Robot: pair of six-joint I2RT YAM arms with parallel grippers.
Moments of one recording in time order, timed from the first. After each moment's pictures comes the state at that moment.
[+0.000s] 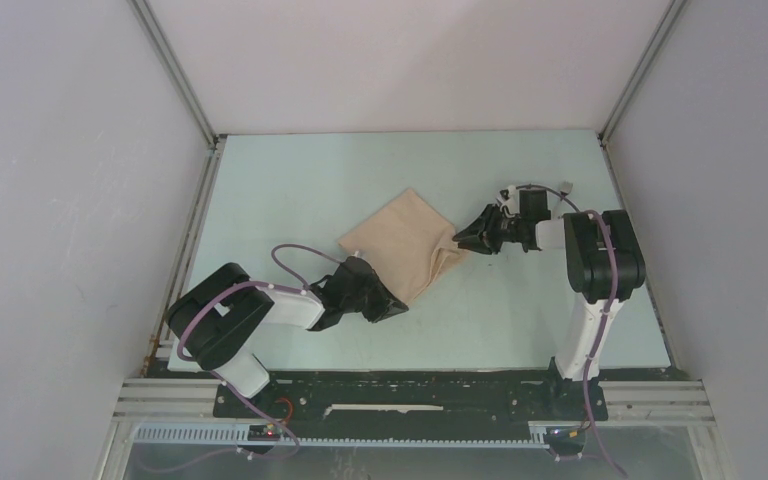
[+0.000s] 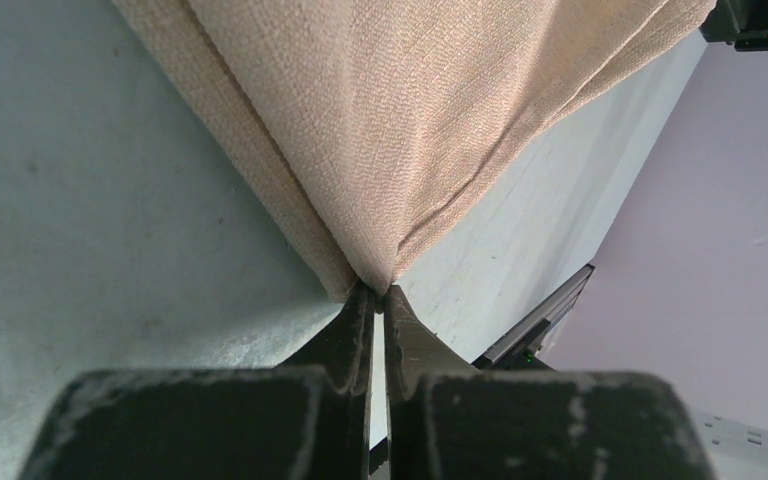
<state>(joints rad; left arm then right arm) -0.77 1.60 0.49 0.38 0.19 -1.31 0.06 1.98 0.96 0.18 -0.89 0.80</state>
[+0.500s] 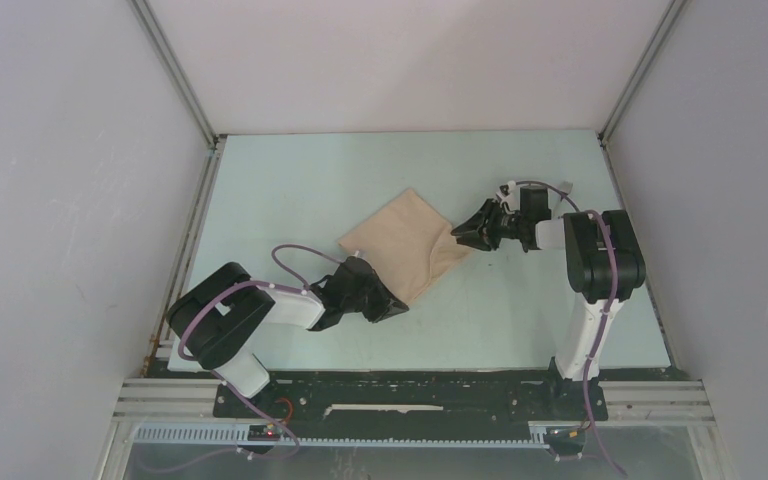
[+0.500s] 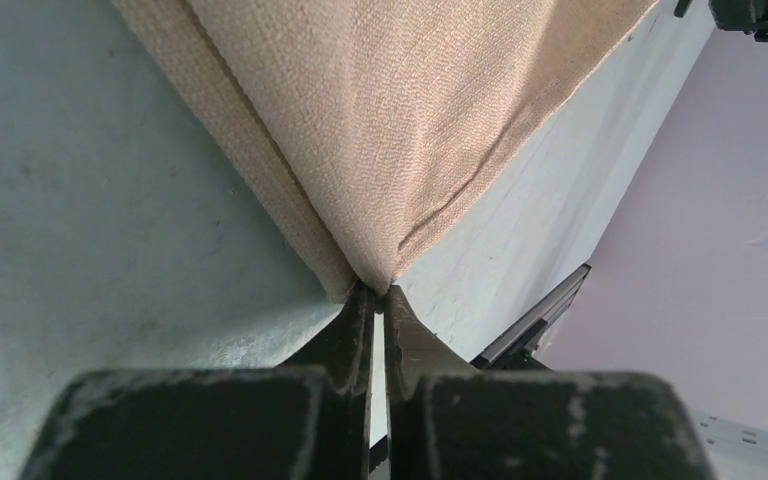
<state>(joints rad) -0.77 1.60 0.49 0.39 0.19 -1.31 0.06 1.98 0.96 0.27 -0.92 0.84</state>
